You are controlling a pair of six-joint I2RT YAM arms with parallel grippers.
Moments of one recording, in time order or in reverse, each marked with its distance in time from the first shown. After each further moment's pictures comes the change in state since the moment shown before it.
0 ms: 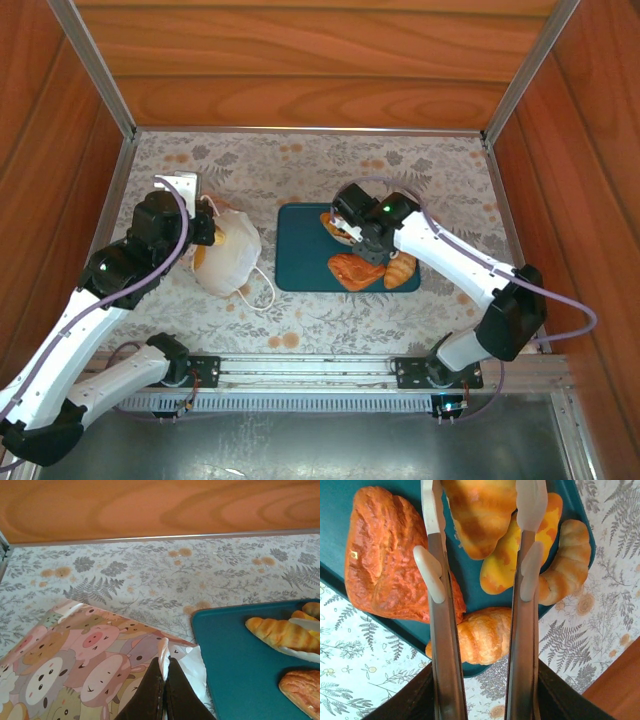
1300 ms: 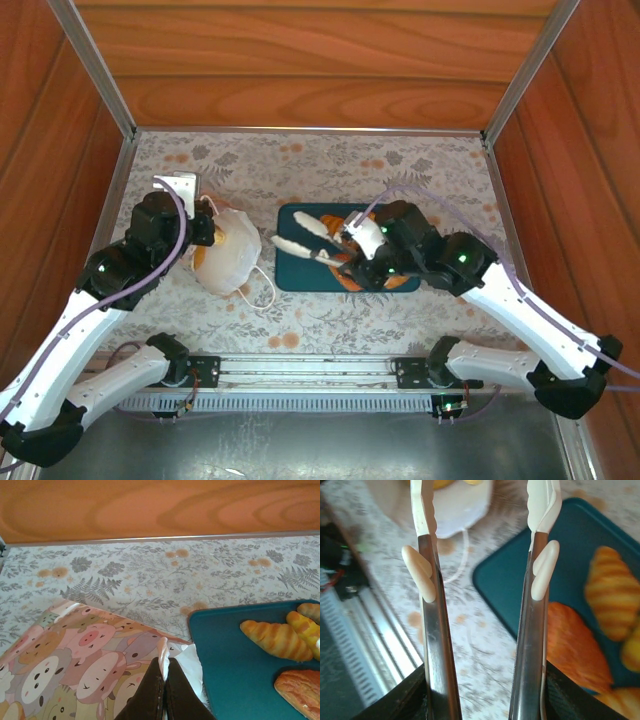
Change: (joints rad) left arm 0.000 -0.011 0.000 -0.002 0.006 -0.019; right arm 0.166 -0.441 -0.101 0.212 -0.547 0.263
